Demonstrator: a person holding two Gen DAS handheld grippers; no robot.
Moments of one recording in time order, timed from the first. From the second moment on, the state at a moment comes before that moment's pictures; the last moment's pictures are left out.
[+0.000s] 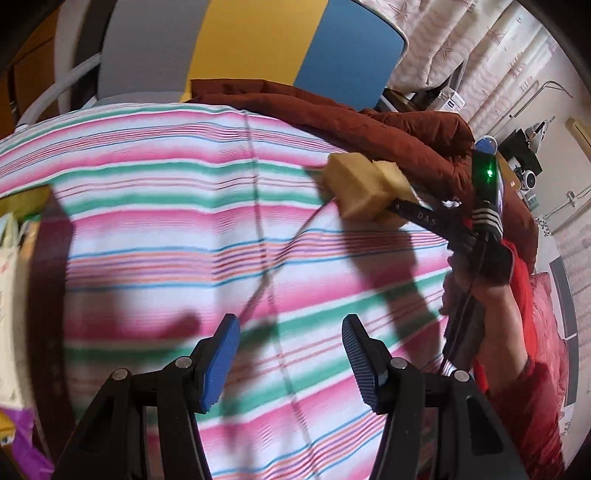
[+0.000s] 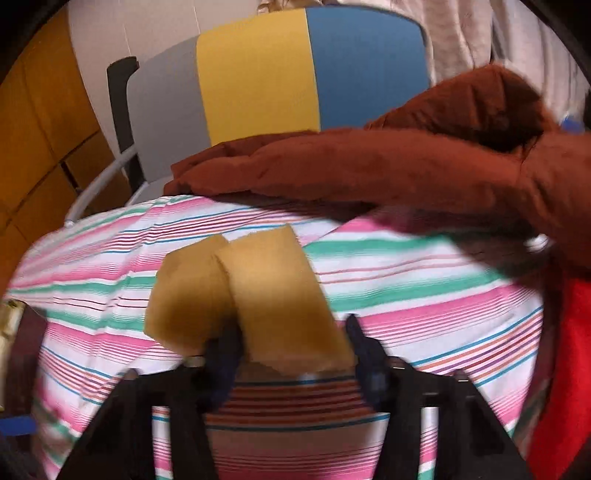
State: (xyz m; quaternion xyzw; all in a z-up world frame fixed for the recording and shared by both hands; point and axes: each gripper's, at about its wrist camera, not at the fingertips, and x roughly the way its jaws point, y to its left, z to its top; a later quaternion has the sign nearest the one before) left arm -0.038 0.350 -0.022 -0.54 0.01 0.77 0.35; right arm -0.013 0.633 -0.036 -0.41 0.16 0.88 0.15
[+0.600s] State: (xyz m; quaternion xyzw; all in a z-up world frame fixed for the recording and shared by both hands) left arm -0.095 0.516 -0.031 -0.53 0.07 0.77 0.34; right arm 0.019 0.668 -0.002 -0.38 0.23 0.87 0.22
